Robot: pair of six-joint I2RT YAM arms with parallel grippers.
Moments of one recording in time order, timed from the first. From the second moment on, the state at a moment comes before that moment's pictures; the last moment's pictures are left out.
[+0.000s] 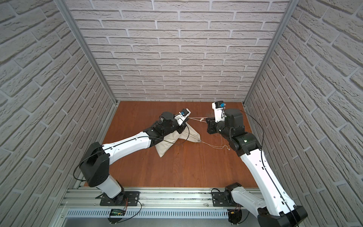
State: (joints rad) left arm -0.75 1.67 1.23 0.14 -0.05 0.23; right arm 0.35 1.02 1.22 -0.65 -0.15 0.21
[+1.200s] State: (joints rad) left arm -0.54 1.65 1.00 -0.13 -0.44 -0.43; right arm 0.36 0.99 1.21 -0.73 -0.15 0.17
